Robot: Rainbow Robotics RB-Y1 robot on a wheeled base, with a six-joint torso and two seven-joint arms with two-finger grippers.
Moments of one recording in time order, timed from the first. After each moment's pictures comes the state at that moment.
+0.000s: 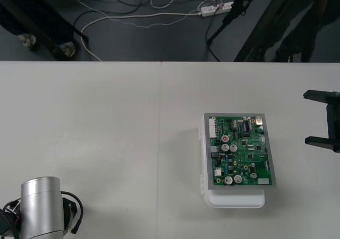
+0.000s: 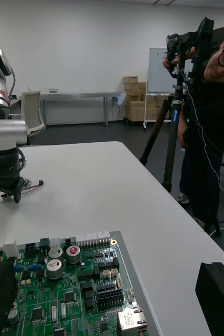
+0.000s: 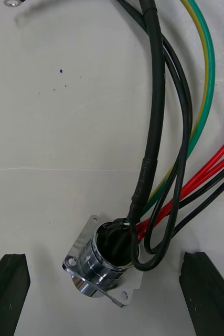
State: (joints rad) right arm -0.15 -0.92 0.01 -1.25 0.62 -1.56 0.39; left arm -0.36 1.05 -1.25 -1.96 -2.69 -1.35 -2.24
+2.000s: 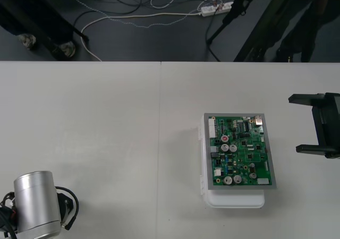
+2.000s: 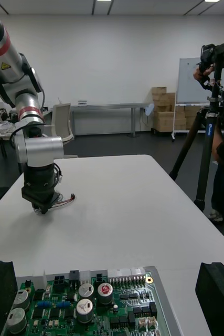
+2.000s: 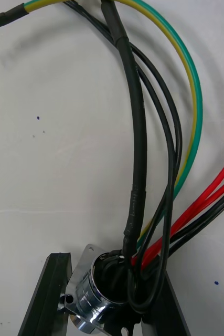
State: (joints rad) right arm -0.15 -0.92 0.06 -1.38 0.61 -1.56 0.33; left arm -0.30 1.04 -1.14 -1.91 -2.69 -1.34 -2.43
